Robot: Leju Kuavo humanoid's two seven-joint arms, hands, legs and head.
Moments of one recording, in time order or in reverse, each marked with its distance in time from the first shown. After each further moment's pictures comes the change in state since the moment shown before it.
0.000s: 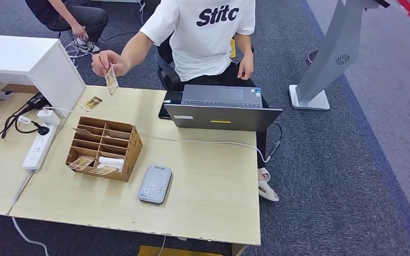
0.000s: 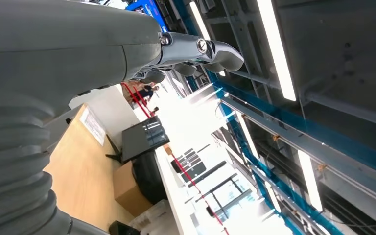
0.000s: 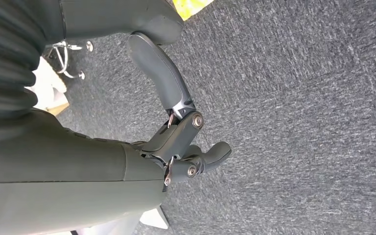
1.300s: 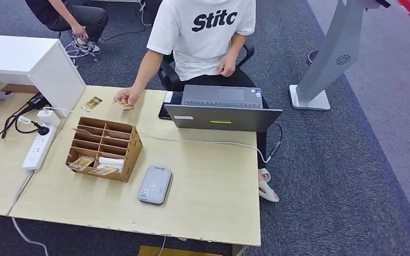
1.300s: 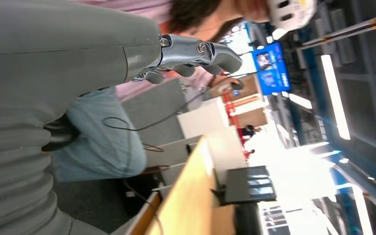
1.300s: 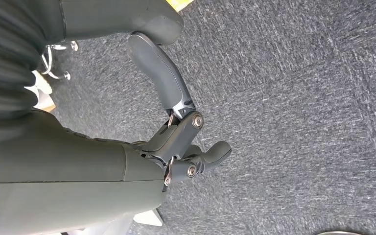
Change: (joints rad) left arm 0.073 -0.489 0.390 0.046 0.164 -0.073 -0.170; right arm 0.004 0.000 -0.006 -0.002 -0.032 -0.032 -0.061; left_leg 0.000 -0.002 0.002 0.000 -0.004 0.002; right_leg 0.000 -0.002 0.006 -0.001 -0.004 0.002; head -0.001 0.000
